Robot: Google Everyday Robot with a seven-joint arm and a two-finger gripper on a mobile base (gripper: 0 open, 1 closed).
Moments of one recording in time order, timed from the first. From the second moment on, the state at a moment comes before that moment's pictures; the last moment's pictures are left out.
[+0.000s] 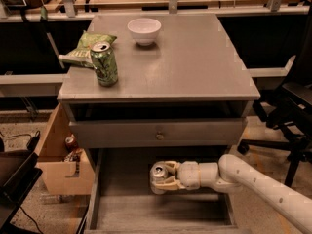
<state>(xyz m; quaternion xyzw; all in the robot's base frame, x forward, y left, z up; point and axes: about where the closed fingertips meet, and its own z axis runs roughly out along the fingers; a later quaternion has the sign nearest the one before) 0.499 -0.015 0.514 -0.53 0.56 0.42 0.47</state>
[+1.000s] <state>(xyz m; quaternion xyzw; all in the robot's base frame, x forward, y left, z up) 0.488 0.001 0.447 -0.51 0.57 0.46 0.46</state>
